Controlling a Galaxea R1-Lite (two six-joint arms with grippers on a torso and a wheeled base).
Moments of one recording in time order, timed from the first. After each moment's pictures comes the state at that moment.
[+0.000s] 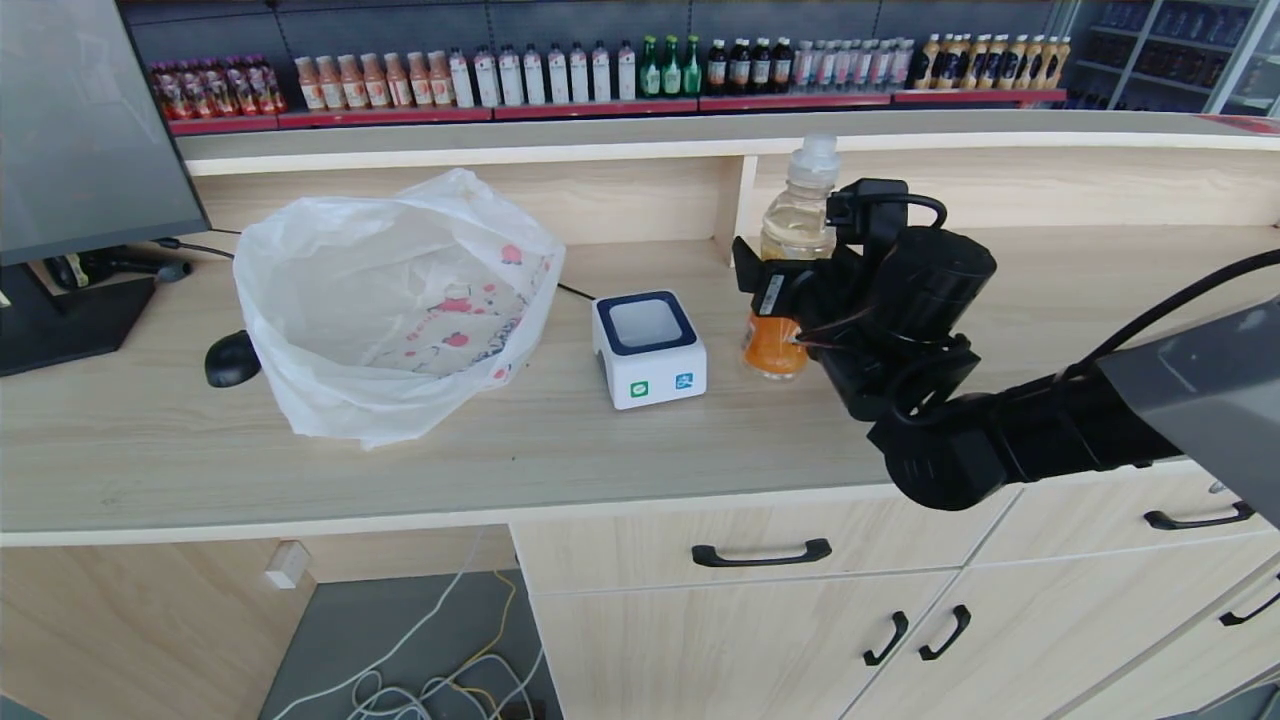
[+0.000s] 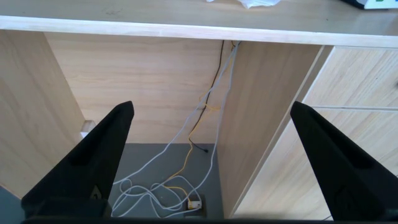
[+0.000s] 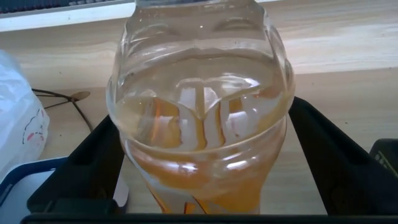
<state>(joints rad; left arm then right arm) 0.00 0.00 0.00 0.00 0.00 0.00 0.50 2.12 -1.29 -1.14 -0.35 -0.03</state>
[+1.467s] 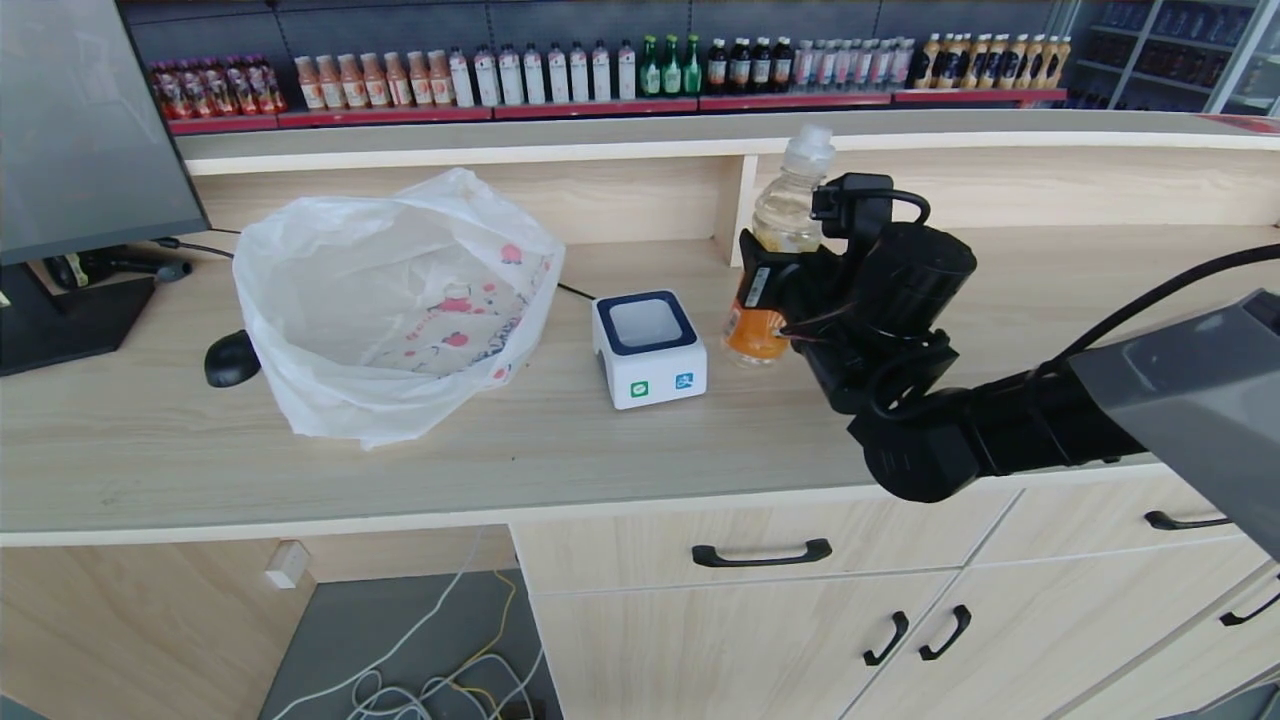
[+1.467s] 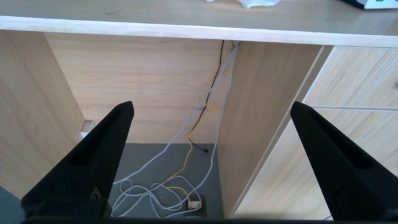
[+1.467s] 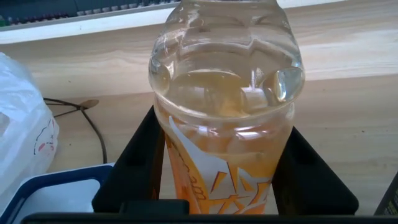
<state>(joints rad) 0.00 0.00 0.00 0.00 0.00 0.00 0.52 2.15 -1.35 -1.15 -0.36 -0.03</state>
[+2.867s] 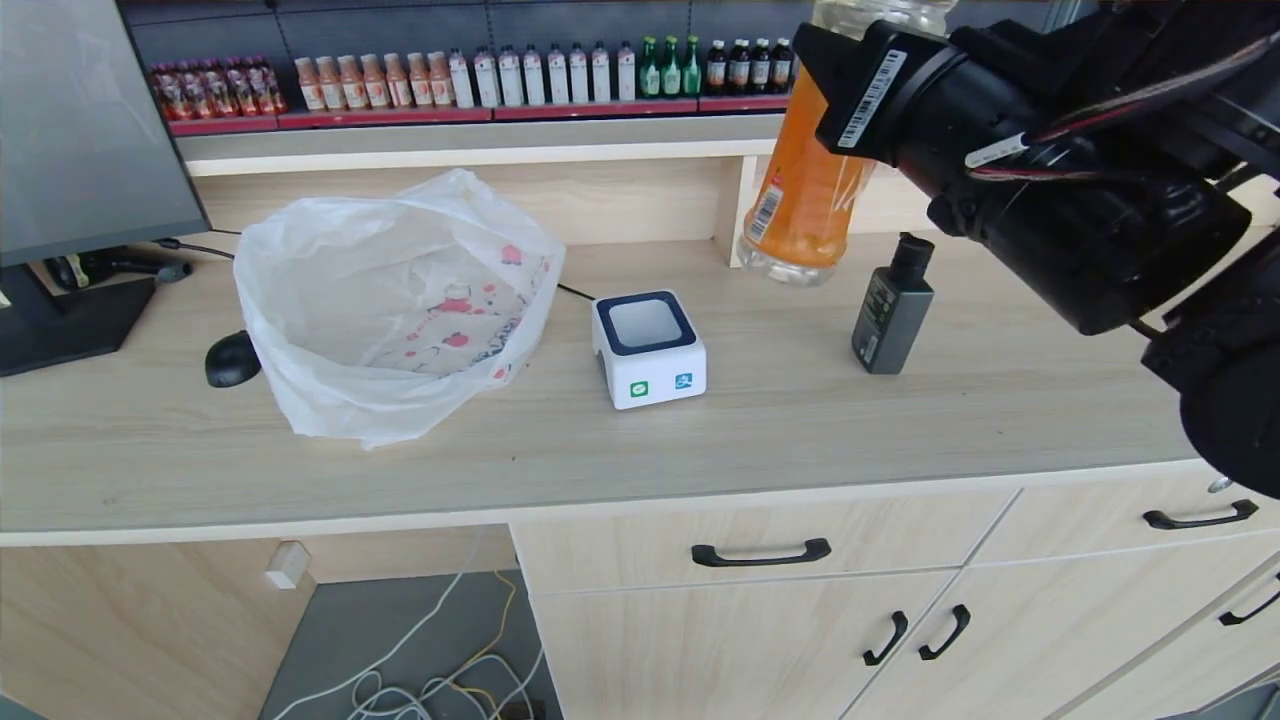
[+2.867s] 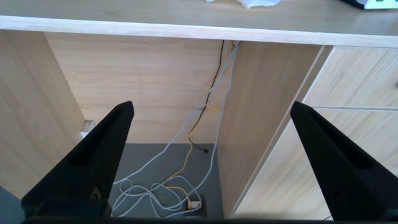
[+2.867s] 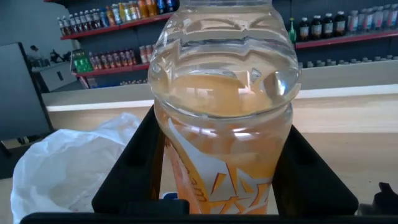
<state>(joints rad) 0.00 0.00 0.00 0.00 0.00 0.00 0.71 1.69 -1.27 -0.87 -0.36 -0.04</state>
